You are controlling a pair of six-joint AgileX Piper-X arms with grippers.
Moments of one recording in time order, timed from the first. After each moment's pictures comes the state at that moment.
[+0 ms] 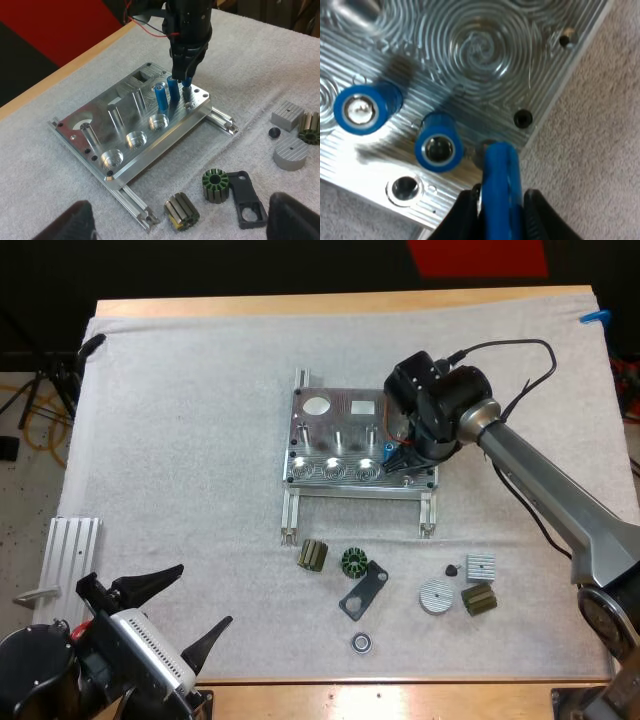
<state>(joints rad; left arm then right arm) -0.36 0.35 -1.04 1.28 0.31 -1.47 0.58 1.86 -1.59 1.20 0.20 -1.83</state>
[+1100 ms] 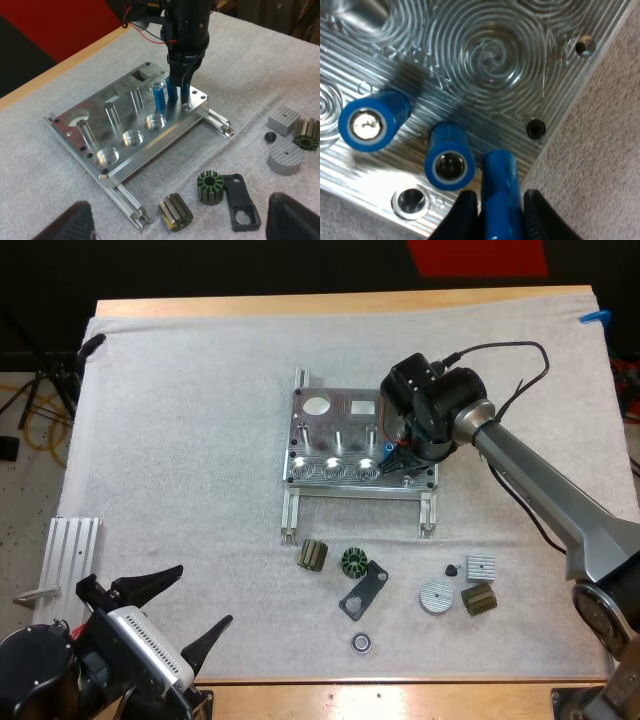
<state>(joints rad) -0.36 0.35 -1.04 1.28 0.31 -1.51 0.57 1.88 -1.59 1.17 0.19 -1.83</state>
